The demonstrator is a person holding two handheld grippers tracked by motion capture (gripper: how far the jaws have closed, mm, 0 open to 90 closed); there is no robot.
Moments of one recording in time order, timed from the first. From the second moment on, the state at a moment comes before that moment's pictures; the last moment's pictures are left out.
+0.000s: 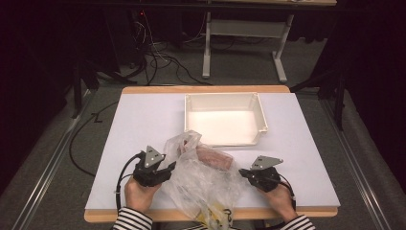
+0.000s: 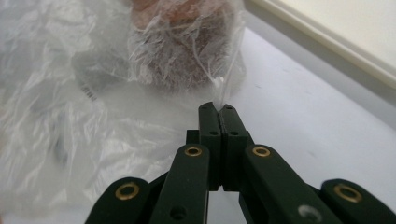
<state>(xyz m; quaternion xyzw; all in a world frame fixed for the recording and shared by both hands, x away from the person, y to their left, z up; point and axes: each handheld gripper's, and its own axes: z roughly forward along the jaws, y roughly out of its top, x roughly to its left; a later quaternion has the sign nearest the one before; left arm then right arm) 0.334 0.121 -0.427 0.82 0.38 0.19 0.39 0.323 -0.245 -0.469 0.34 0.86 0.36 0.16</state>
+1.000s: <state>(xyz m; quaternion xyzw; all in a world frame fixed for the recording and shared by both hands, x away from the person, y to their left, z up) 0.329 0.072 -0.454 0.84 0.36 0.16 0.38 0.291 -0.275 -0.420 0.36 0.79 0.44 0.22</state>
